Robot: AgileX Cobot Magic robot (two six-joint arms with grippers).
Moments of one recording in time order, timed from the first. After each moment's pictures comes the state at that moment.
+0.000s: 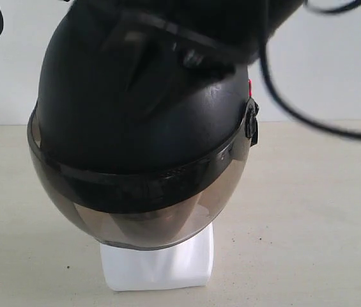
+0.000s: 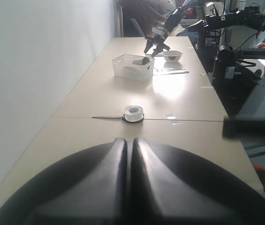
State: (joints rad) left arm -0.08 1.65 -1.53 1.71 -1.23 -1.52; right arm 0.93 1.43 -1.64 0.37 1.23 -0.12
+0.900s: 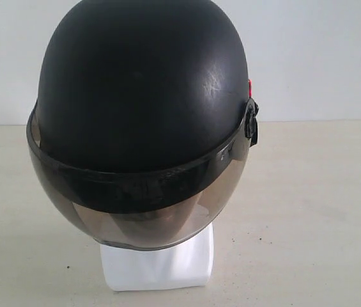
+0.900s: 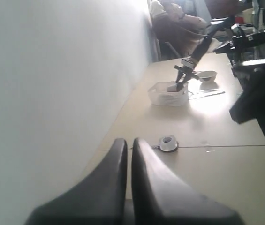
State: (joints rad) left arm -0.04 1.30 -1.50 1.75 -1.14 -1.65; right arm 0.93 0.58 -0.96 -0.30 0.74 0.21
